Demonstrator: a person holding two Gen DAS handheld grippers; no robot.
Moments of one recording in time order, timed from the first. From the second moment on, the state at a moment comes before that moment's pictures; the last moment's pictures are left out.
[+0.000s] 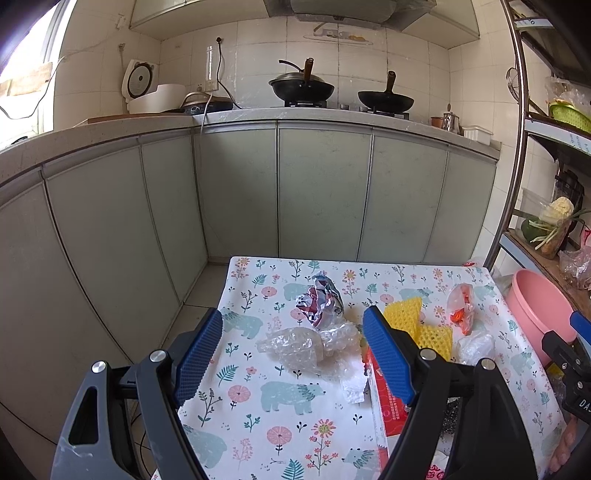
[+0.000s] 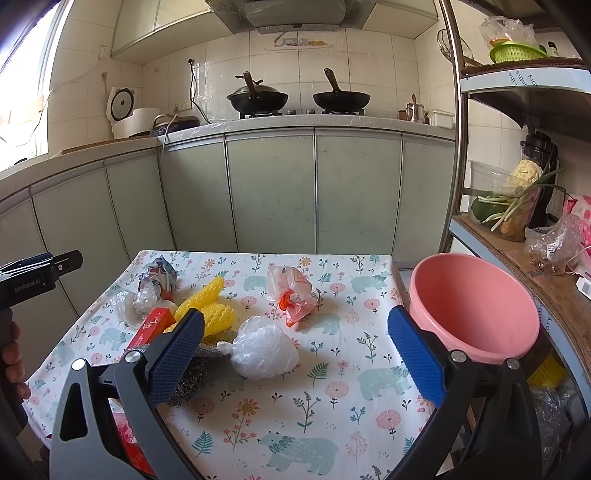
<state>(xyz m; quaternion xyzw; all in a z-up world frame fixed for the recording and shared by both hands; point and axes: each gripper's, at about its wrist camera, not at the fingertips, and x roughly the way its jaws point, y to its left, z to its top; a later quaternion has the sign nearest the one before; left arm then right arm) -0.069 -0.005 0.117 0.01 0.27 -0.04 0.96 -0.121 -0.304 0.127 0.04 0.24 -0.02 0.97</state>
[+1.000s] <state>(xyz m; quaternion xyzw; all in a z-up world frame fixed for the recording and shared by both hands) -0.090 0.004 0.116 -0.01 0.26 -0.14 0.96 -0.128 -0.313 0.115 0.04 0.28 0.00 0.96</state>
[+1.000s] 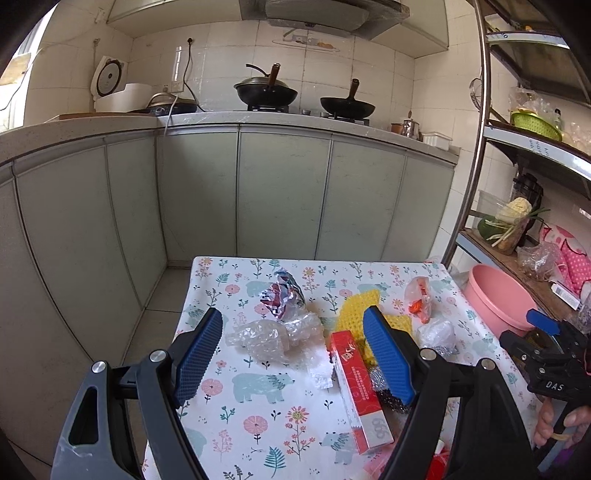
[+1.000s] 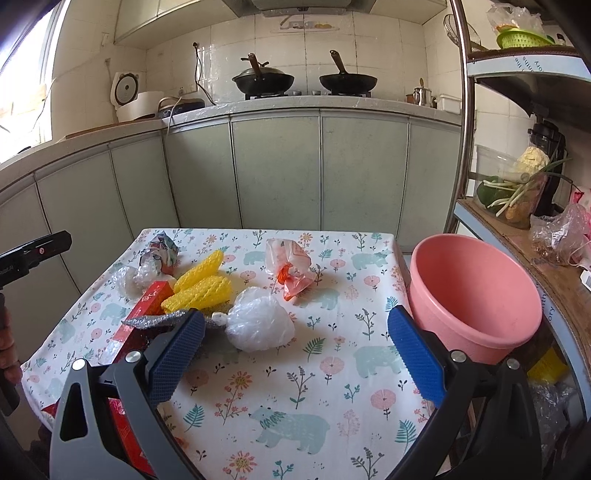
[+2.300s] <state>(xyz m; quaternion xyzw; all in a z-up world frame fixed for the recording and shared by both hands) -0.110 -0.014 0.084 0.01 0.34 -0.21 0.92 -0.124 -0.254 0.054 0.09 0.53 0.32 0.78</state>
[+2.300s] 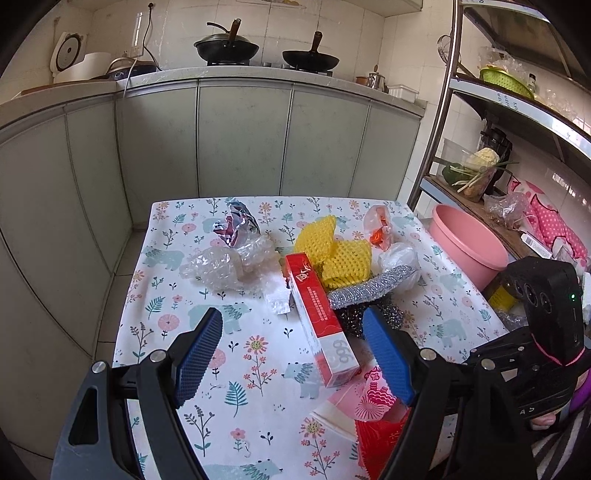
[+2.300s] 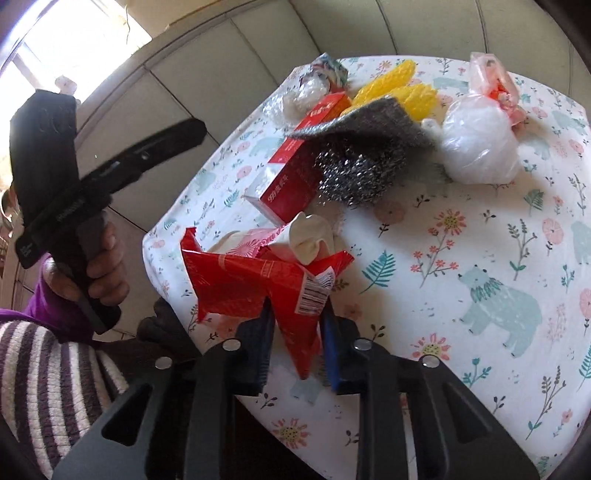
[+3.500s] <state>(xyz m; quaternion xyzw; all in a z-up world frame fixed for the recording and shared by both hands) -0.068 -0.127 0.078 0.13 0.34 -0.29 0.88 -0.138 -0.403 0.103 0.18 0.38 0.12 0.90</state>
